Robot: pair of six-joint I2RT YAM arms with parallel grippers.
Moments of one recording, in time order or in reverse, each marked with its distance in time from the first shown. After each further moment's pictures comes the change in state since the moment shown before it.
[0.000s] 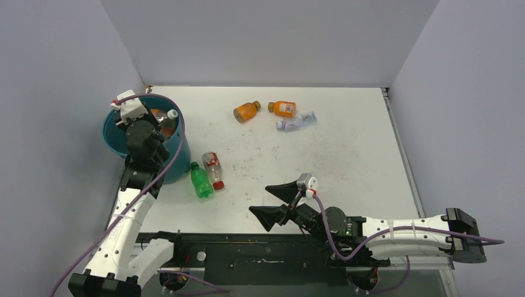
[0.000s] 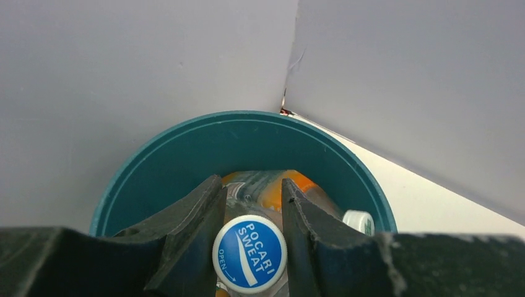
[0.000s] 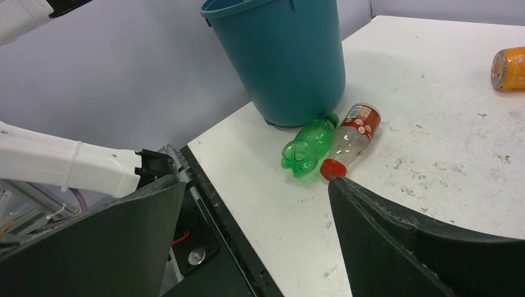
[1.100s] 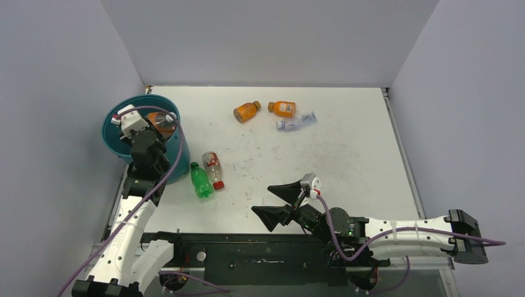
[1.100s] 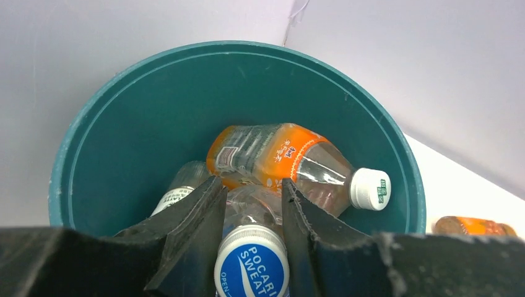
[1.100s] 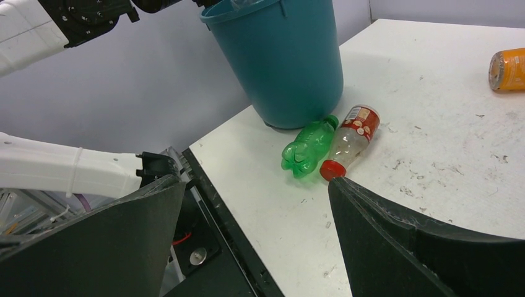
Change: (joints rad) left arm 0.029 -0.058 -0.116 -0.111 0.045 -0.175; right arm 0.000 -0.037 -0.019 -0.004 0.002 0.002
